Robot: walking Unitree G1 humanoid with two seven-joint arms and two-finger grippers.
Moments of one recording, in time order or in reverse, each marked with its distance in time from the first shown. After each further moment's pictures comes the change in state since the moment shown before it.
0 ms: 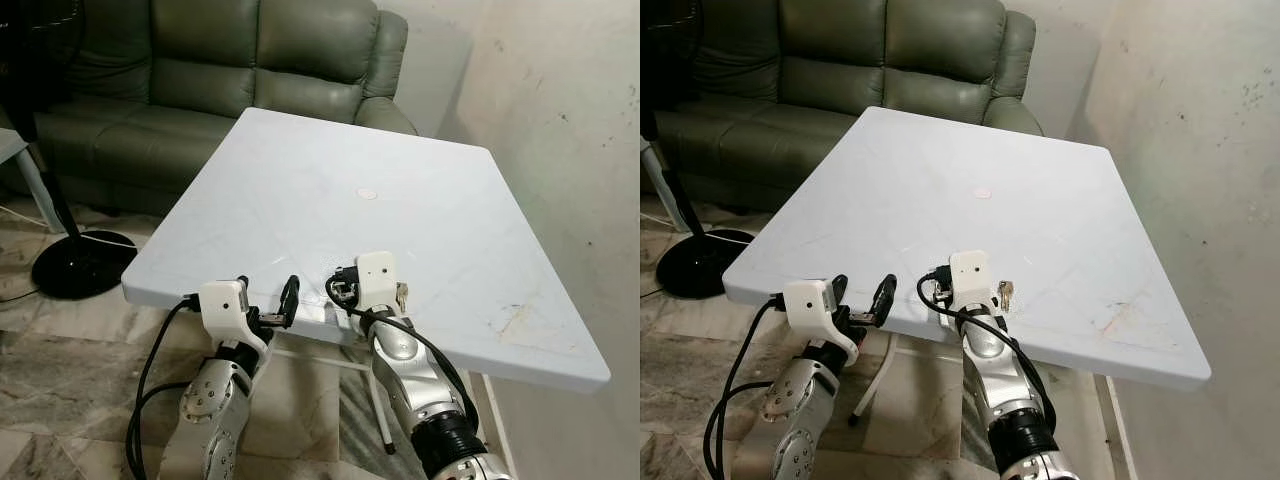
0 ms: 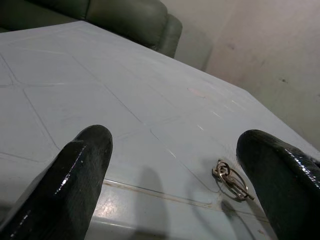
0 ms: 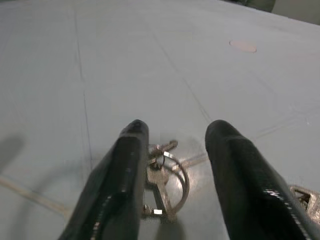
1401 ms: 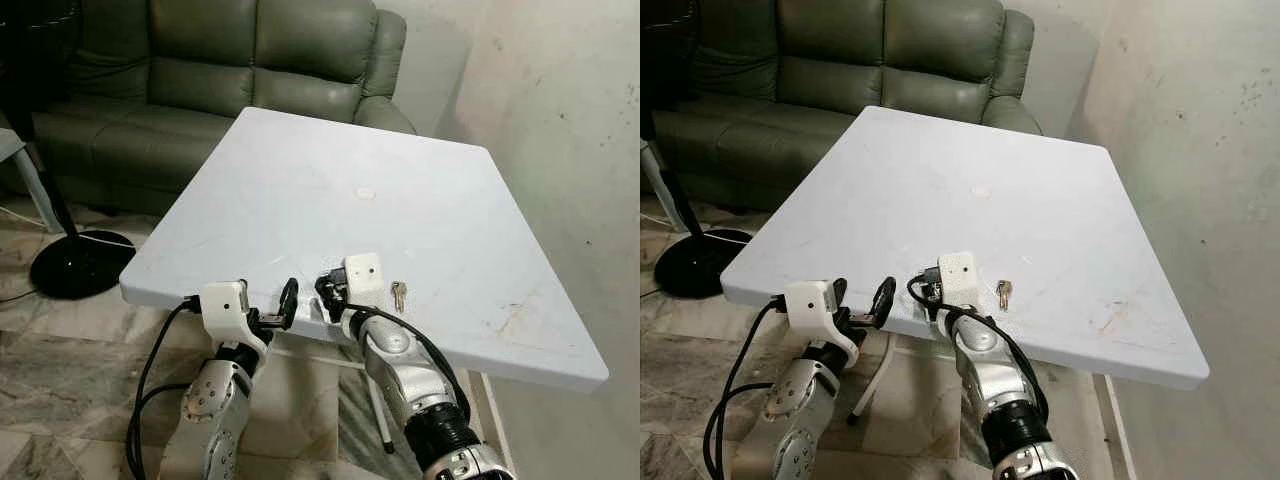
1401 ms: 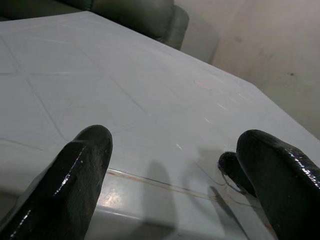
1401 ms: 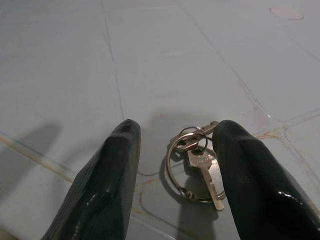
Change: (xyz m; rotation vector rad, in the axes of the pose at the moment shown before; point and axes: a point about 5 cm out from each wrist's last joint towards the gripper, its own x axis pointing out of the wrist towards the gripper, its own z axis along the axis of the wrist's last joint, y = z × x) left arm 0.000 0.001 -0.003 -0.002 0.030 0.034; right arm 0.006 0.016 0.001 0.092 0.096 0.105
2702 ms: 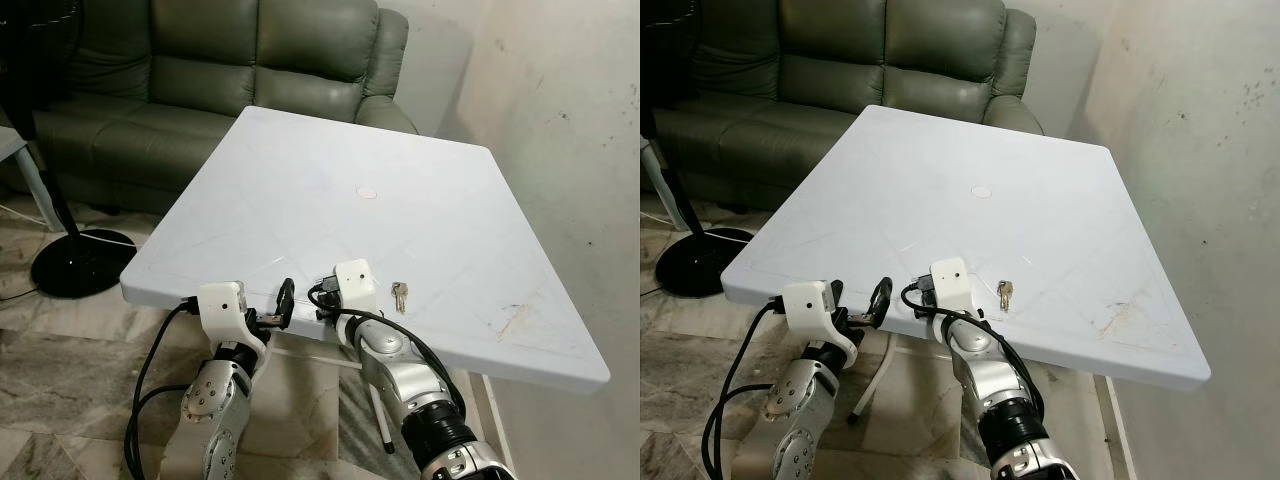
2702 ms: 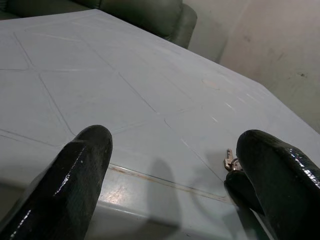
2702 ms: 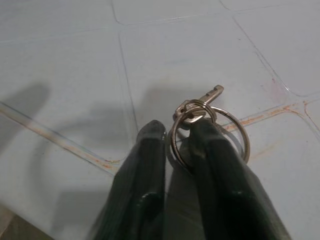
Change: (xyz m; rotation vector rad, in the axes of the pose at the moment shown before) left arm 0.000 0.001 0.000 -0.002 0.004 0.026; right arm 0.001 0.004 -0.007 -0.029 0.095 0.005
